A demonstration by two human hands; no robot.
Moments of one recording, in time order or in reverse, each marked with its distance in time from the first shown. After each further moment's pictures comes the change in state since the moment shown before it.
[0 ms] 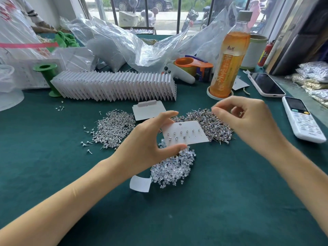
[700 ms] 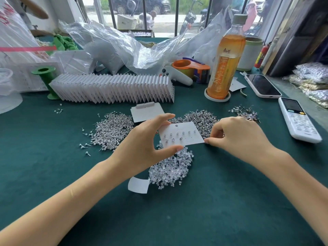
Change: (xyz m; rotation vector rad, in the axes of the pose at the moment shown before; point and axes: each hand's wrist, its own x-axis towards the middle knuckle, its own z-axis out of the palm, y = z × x) left_hand -0.001 -0.001 -0.001 0.006 -0.014 -0.011; right_hand -0.008 0.007 0.012 -0.604 -0.306 0.078
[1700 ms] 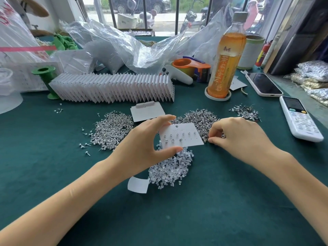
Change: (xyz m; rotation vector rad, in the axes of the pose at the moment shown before) left_hand -0.001 -0.006 0.000 0.061 -0.048 -0.013; right_hand -0.005 -0.003 -0.004 0.004 -0.008 -0.021
